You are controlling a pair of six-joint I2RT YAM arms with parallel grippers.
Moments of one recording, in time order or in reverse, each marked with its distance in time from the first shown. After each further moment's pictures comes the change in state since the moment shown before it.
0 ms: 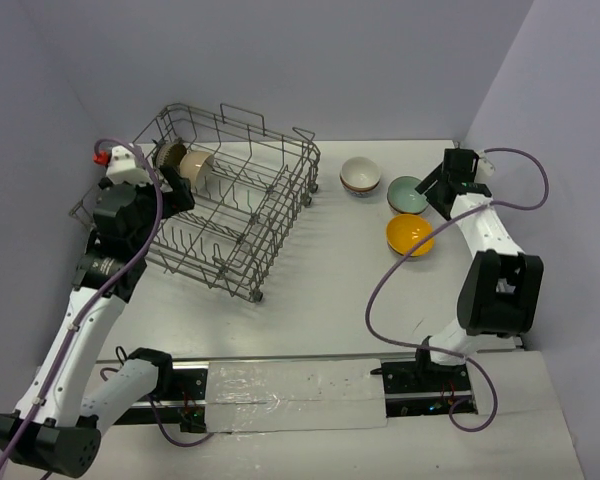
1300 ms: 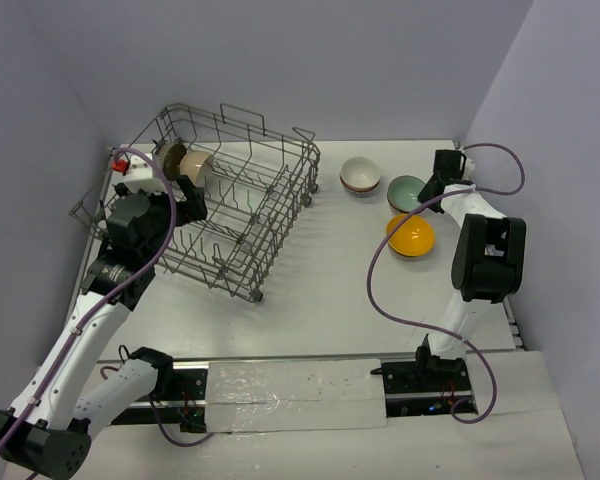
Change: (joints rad) left arm -0.119 -0.042 -0.090 0.046 -0.037 0.026; right arm -0.023 0.311 0.089 0.172 -0.040 -0.190
